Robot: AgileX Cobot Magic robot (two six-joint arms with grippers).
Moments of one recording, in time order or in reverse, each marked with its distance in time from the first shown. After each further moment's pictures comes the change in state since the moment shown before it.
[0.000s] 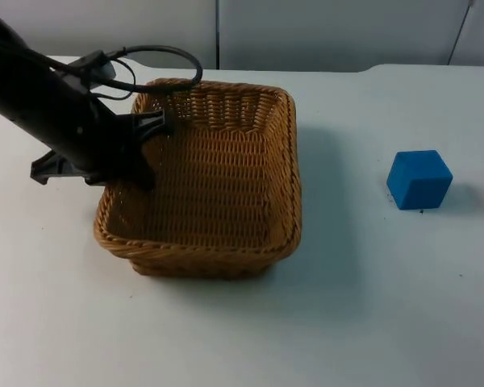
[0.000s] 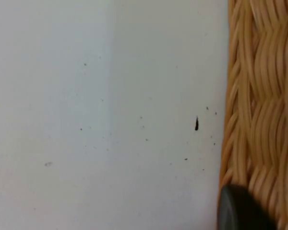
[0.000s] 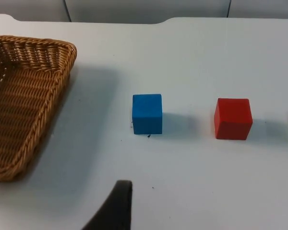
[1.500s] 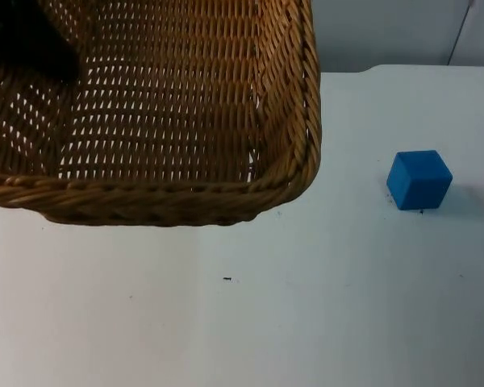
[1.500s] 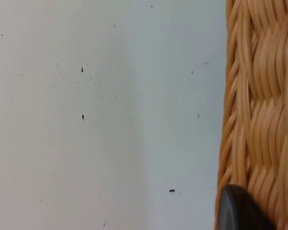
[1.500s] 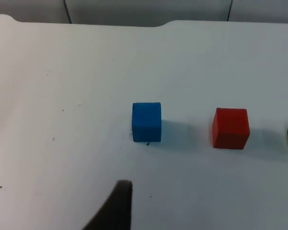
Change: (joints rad) right arm 0.000 0.150 -0.141 0.001 0.027 -0.020; left arm 0.000 -0.796 0.333 0.292 0.159 -0.373
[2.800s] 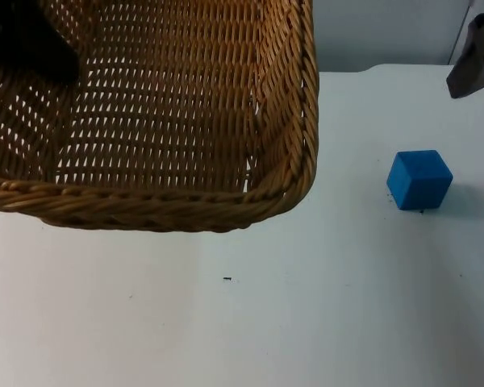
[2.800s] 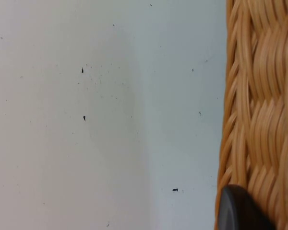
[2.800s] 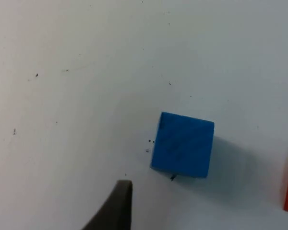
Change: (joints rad) right arm 0.103 1.072 -0.355 0.022 -0.318 -0.142; left arm 0.000 0.000 0.002 0.000 0.002 0.027
